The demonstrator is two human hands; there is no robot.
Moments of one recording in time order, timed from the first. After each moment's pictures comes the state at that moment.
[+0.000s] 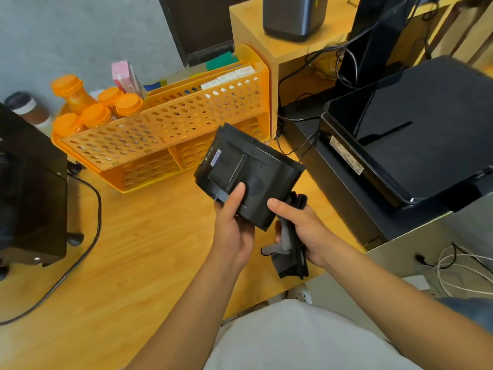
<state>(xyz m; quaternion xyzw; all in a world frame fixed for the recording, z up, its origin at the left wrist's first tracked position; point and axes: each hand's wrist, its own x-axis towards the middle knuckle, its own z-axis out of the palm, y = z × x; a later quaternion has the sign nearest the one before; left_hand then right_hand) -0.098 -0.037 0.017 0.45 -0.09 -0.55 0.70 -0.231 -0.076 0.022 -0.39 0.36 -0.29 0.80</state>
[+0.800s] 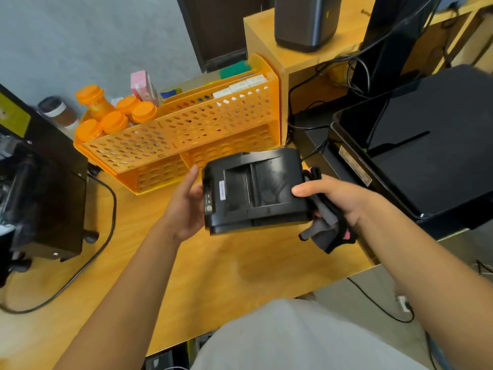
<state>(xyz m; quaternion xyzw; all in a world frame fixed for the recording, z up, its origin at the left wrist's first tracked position) 0.017 -0.051 0.034 0.56 -0.21 -0.62 0.51 -0.266 -0.167 0.049 -0.44 0.32 -0.07 0.84</state>
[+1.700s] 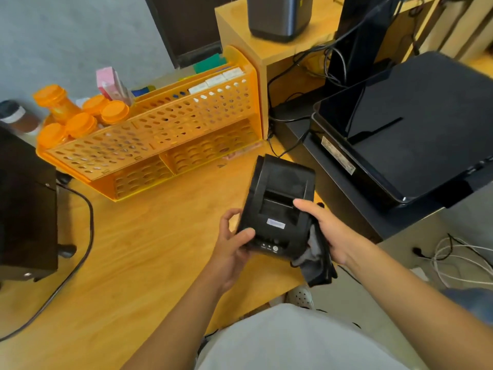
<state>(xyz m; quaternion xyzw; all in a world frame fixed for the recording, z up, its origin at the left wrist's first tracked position) -0.075 -0.014 -0.049 0.47 -0.21 -0.67 0.54 -0.284 -0.108 -0.018 -0.30 0.49 -0.20 0.79</state>
